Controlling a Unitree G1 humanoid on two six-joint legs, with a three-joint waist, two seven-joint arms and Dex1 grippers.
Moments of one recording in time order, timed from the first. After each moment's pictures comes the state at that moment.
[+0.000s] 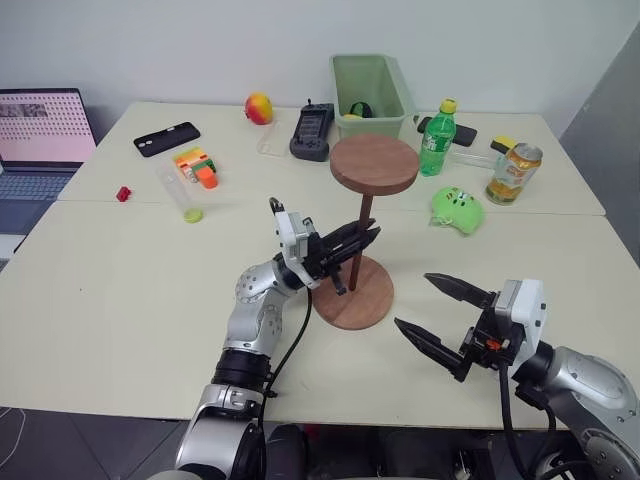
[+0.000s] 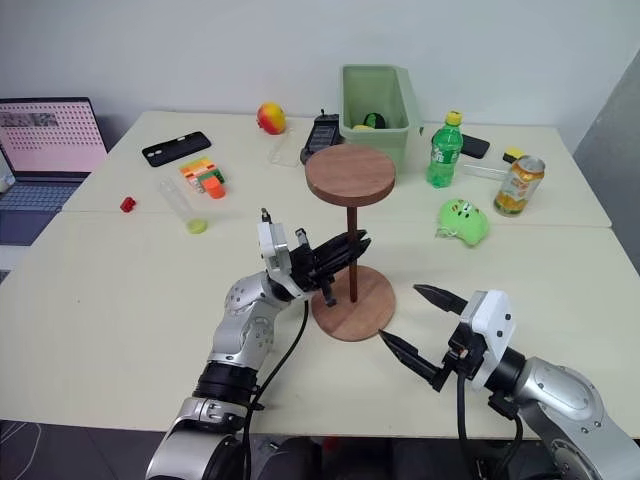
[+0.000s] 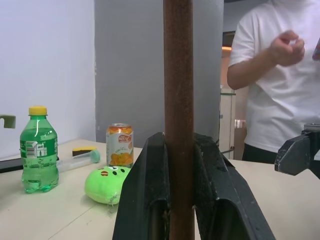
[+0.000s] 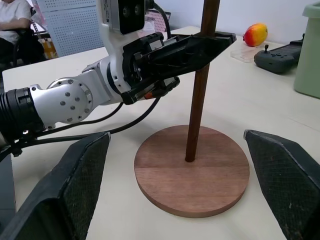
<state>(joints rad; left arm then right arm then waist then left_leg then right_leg) -0.51 0.08 -0.02 0.31 -0.45 -0.18 -1.12 0.21 -0.59 -0.10 -0.81 0.61 0.44 0.61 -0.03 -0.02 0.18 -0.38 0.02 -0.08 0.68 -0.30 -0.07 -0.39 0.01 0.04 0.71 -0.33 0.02</state>
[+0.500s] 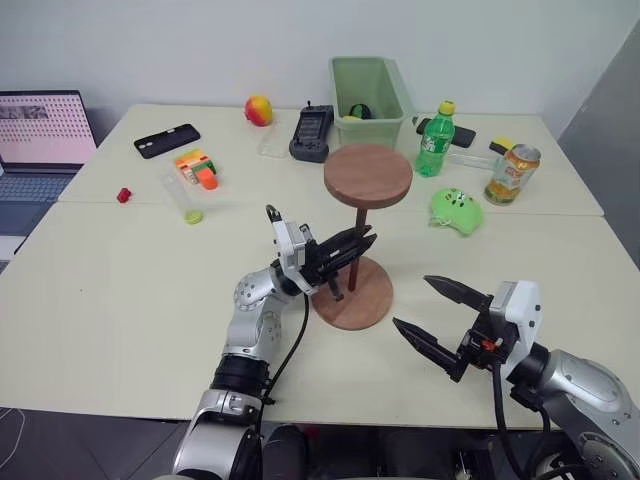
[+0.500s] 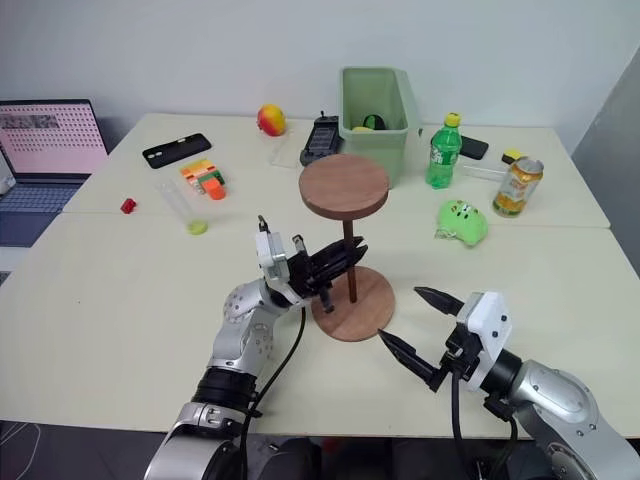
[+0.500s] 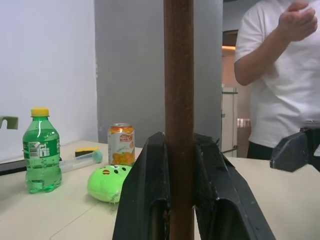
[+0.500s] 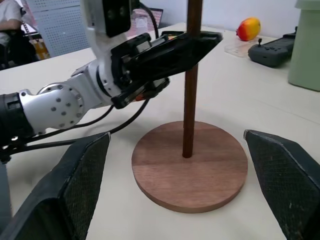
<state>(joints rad) -0.47 0.10 -0.03 0.33 -0.45 -0.26 -1.12 0.22 -0.58 -0.07 -0.81 0.60 0.46 0.56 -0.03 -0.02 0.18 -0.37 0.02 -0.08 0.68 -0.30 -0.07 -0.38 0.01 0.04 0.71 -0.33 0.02</state>
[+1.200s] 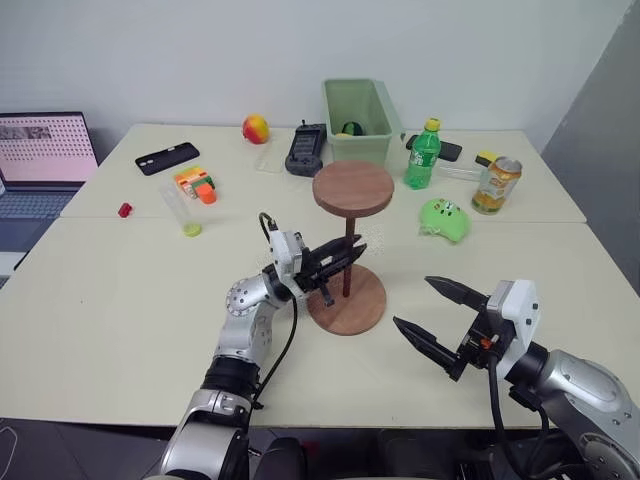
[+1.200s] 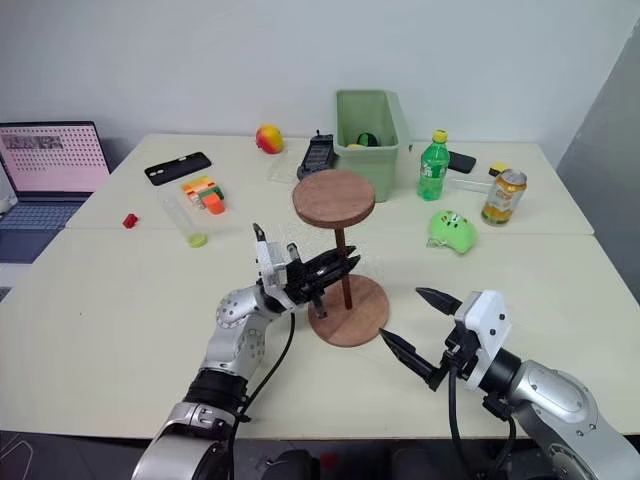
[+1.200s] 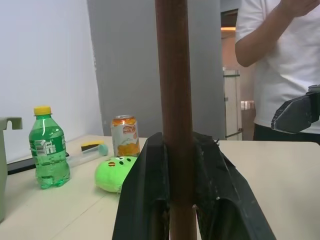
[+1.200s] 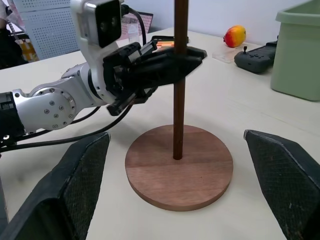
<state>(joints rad) -0.46 0.19 -0.06 0.46 -0.38 -0.31 -1.08 0.21 -0.59 -0.08 -0.83 0.61 0.50 0.53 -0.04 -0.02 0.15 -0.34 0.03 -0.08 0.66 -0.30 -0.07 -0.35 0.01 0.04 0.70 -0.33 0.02</state>
